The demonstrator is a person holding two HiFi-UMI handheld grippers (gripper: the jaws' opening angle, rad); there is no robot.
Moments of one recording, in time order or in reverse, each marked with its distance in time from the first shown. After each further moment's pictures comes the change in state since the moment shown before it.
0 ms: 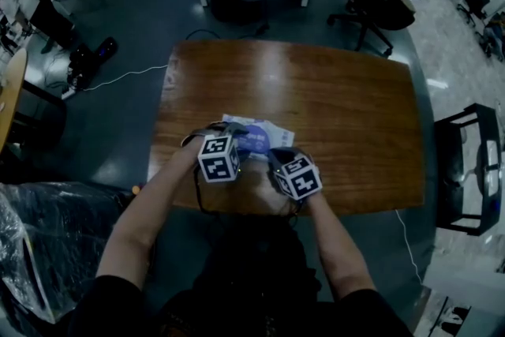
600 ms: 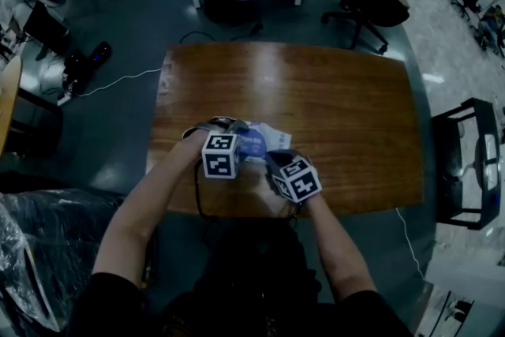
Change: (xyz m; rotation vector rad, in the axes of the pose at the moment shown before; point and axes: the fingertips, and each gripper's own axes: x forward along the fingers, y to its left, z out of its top) left arm 0.013 0.005 -0.002 0.163 0.061 -0.082; right arm -0.003 0.005 0.001 0.014 0.006 0.023
